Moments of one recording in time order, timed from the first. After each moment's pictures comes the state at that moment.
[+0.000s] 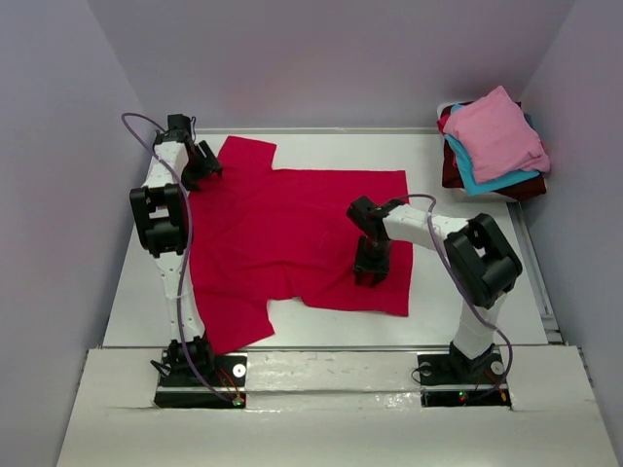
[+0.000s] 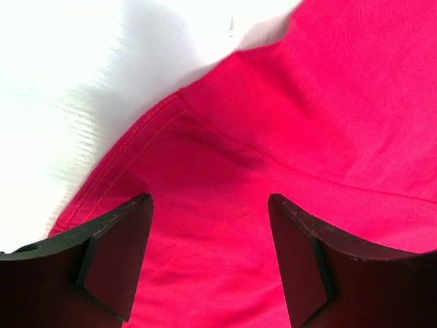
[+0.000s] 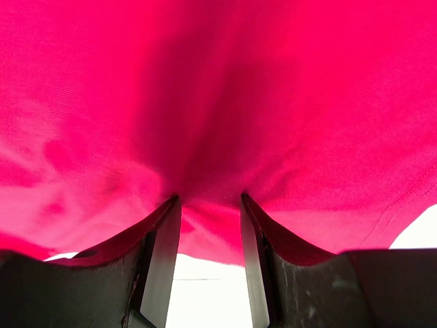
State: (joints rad) left arm 0.13 2.39 2.11 -0.81 0.08 -0.45; right arm 0.62 1.87 1.23 -0.88 -0.03 0.86
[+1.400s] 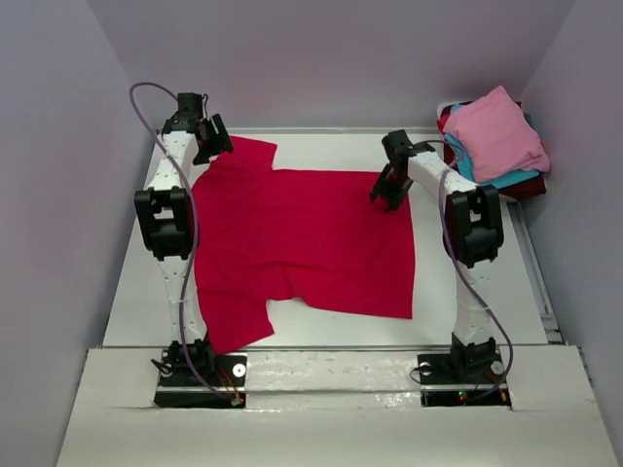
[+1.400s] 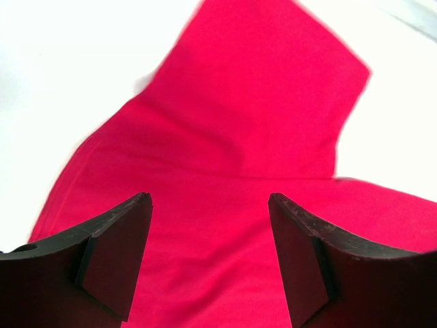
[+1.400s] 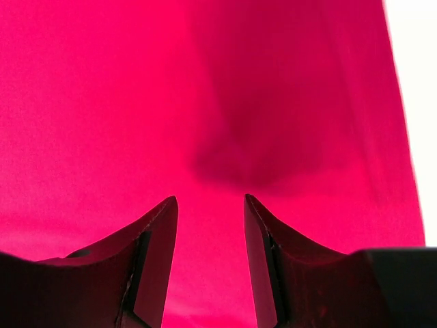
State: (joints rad) left arm 0.05 2.29 2.15 -0.74 0.06 -0.37; right arm 0.28 2.17 1.80 -0.86 -0.01 0.82
